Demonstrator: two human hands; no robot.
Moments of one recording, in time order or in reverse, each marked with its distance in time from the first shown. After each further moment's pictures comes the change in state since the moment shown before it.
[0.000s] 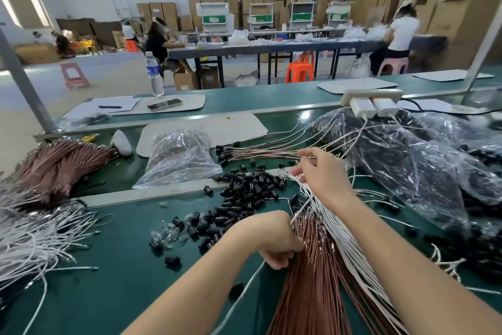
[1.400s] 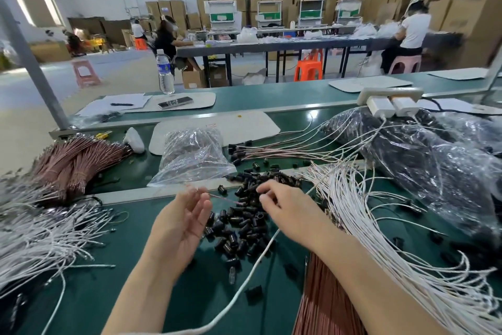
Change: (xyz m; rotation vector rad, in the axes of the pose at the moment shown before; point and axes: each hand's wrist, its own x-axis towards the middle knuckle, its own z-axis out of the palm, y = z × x) left_hand -0.053 -0.129 -0.043 -1.790 0.609 0.404; right_hand -0.041 -0.016 0.065 -0.316 -0.369 -0.285
